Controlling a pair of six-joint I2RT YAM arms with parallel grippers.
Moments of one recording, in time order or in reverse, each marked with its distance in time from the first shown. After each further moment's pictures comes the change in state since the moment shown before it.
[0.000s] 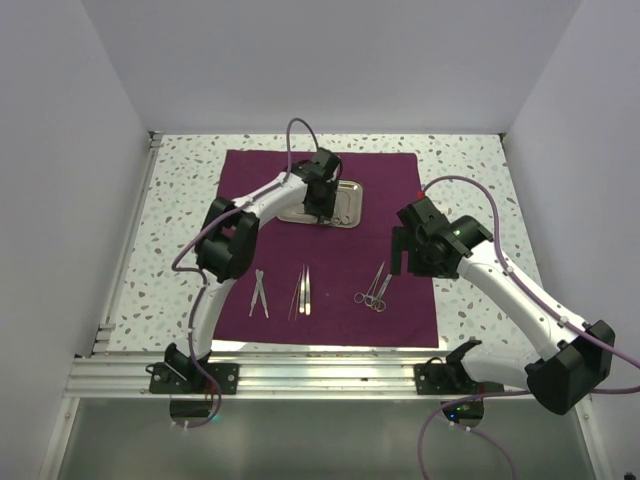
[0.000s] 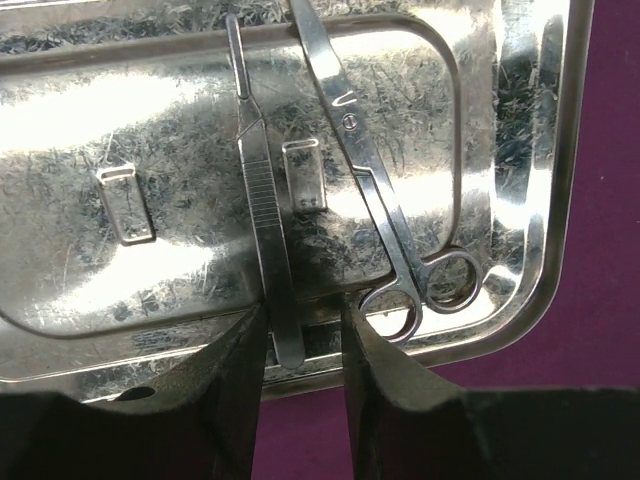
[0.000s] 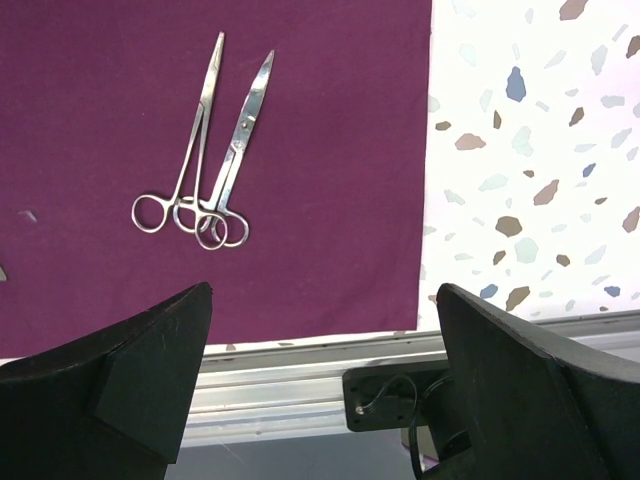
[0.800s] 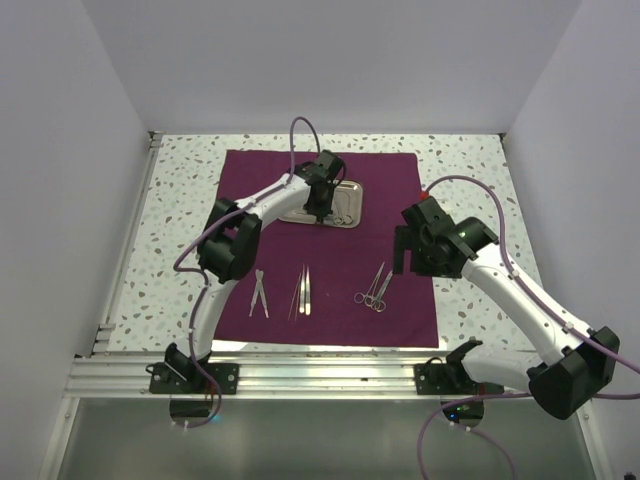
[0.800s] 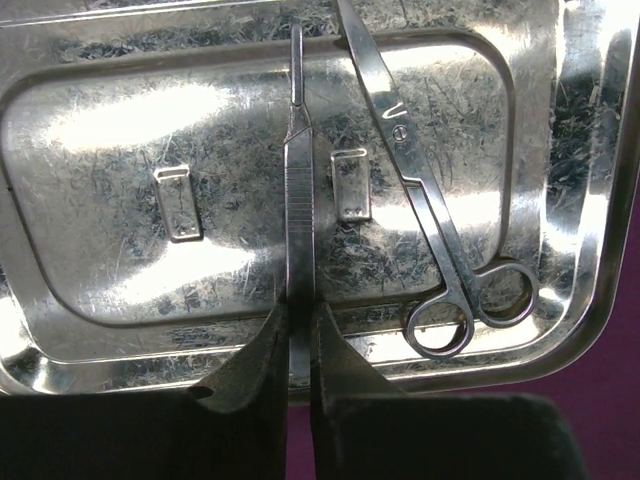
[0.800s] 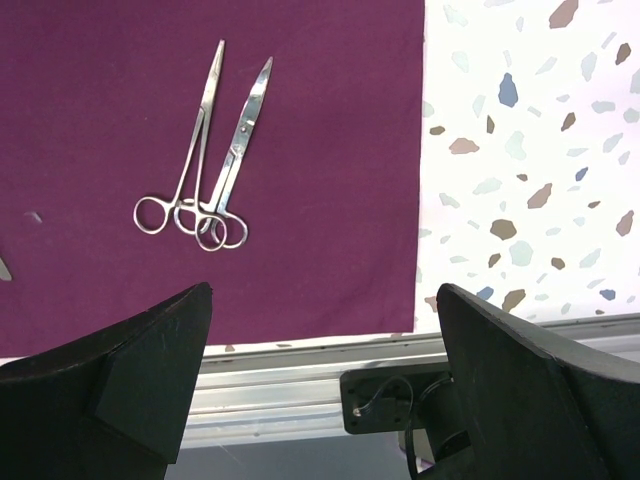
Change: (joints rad) left arm -0.019 0.010 0.002 -0.005 -0.130 0.003; right arm -0.012 -0.027 0.000 0.000 0.000 -0.015
